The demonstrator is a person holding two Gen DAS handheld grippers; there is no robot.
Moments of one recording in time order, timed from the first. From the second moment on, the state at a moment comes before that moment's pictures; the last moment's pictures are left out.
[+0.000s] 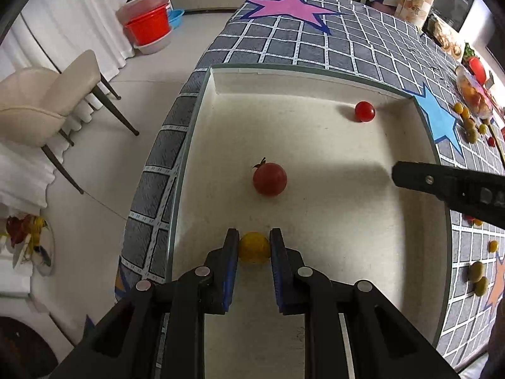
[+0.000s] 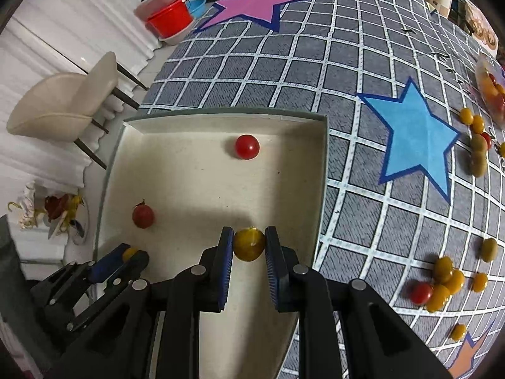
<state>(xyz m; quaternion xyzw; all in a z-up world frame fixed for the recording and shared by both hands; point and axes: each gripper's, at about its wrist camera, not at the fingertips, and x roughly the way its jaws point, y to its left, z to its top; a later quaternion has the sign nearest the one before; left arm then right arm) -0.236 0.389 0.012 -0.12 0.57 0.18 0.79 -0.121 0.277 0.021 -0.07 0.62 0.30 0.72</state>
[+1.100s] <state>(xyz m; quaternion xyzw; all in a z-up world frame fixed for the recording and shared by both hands) -0.208 0.342 0.040 -0.03 0.56 0.14 0.81 -0.103 0.213 0.064 0.00 0.59 0.27 0.76</state>
